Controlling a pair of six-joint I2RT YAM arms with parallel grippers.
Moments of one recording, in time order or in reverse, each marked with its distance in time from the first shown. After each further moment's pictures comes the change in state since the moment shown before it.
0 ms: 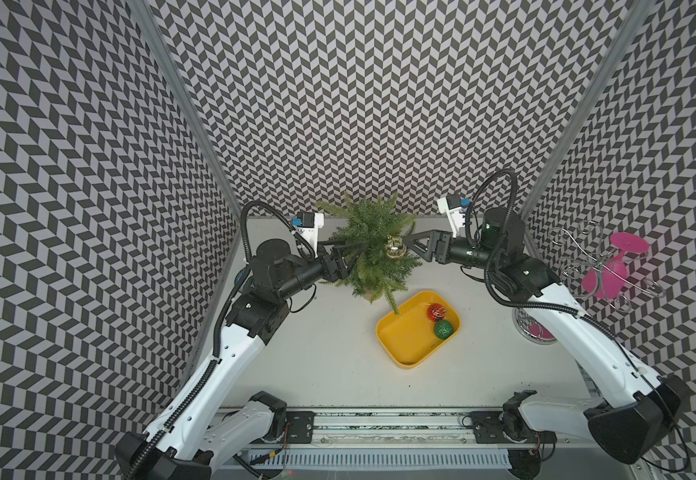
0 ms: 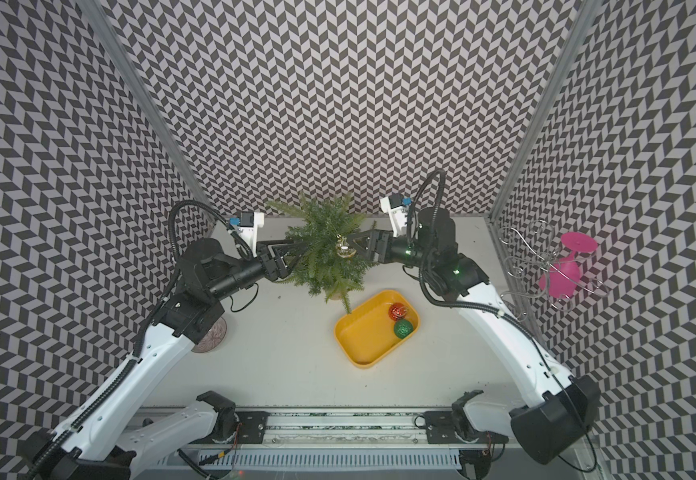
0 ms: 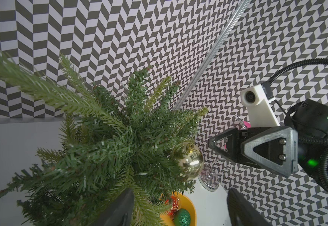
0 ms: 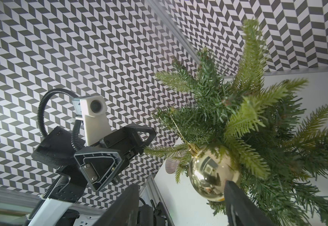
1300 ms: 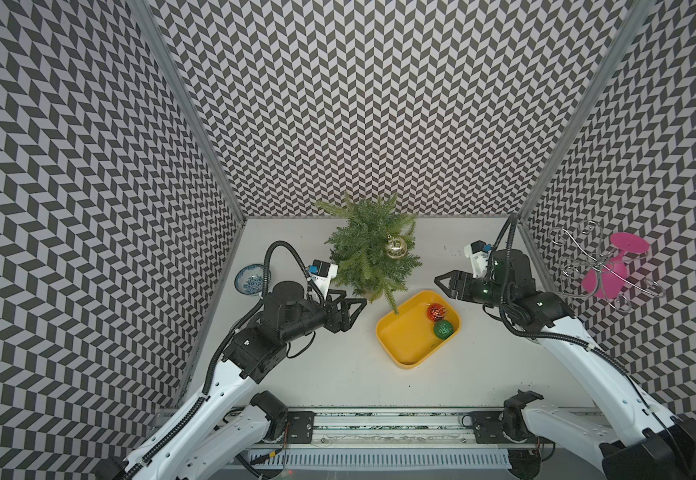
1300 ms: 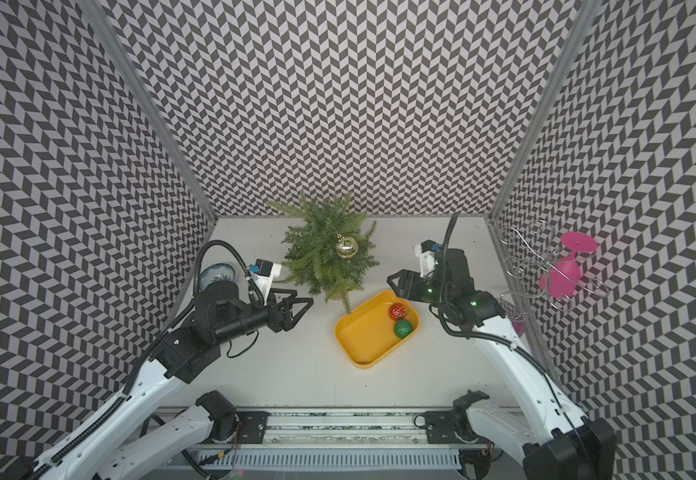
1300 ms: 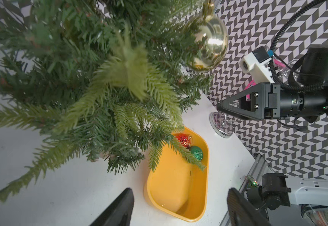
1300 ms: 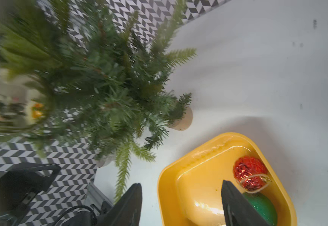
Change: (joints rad) left arm -0.194 -0.231 -0.262 -0.246 -0.156 0.101; right arm -0.132 -0.205 -0.362 -0.276 0.256 -0.104
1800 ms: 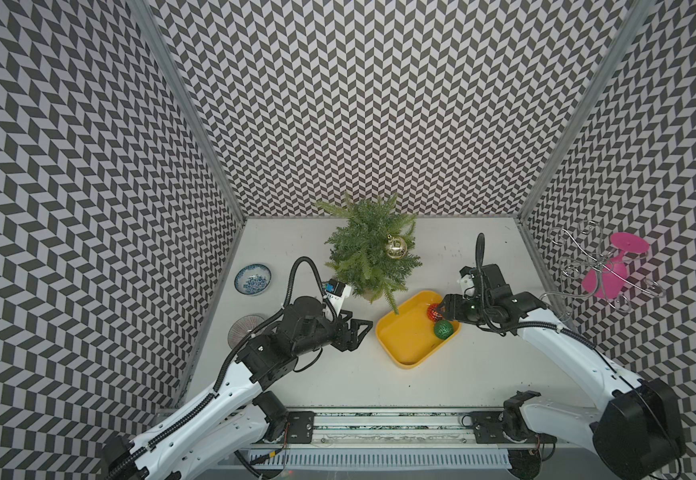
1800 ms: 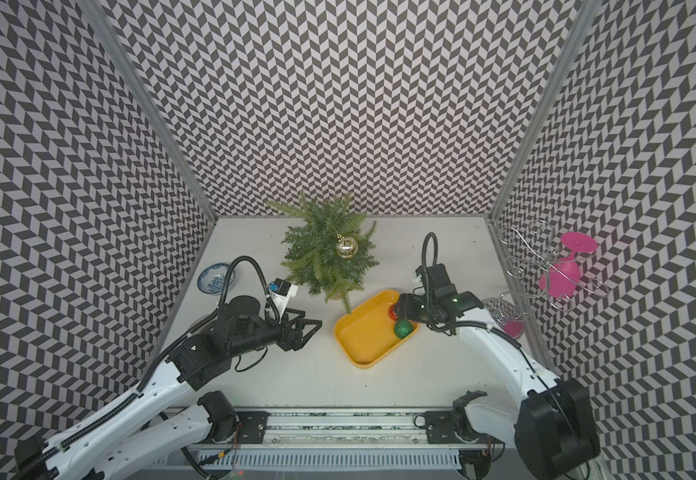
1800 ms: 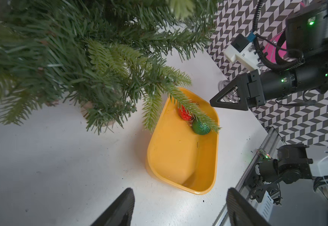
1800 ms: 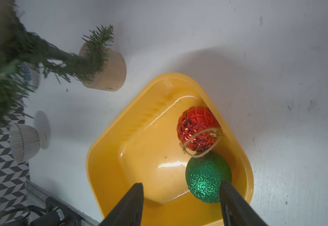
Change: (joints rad) left arm -0.145 0.013 -0.106 -0.005 -0.095 0.002; right arm 0.044 0.138 -0.117 -0.102 0.127 -0.045
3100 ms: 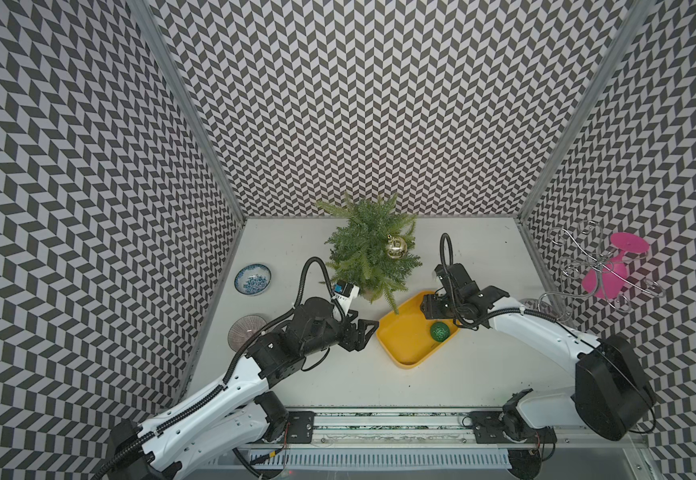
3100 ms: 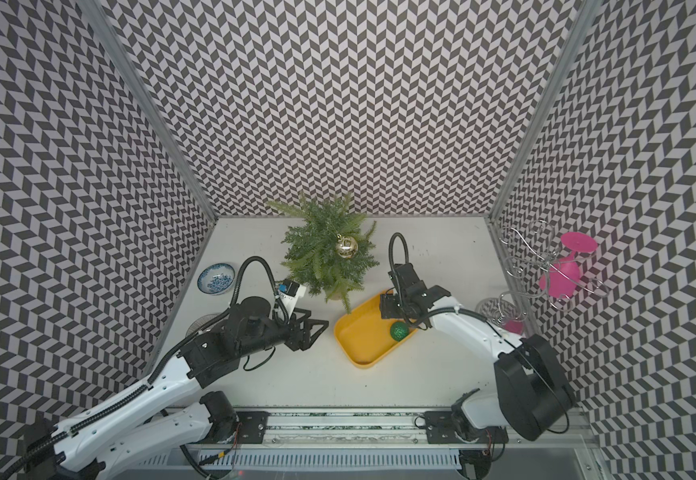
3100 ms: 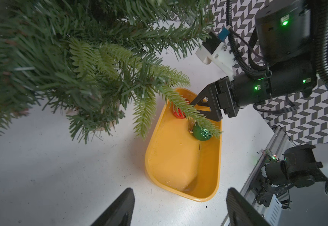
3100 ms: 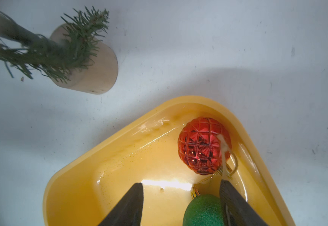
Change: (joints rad) left arm -0.056 0.059 -0.003 0.060 -0.078 -0.003; right arm 0.171 0.199 0.079 0.127 0.222 -0.035
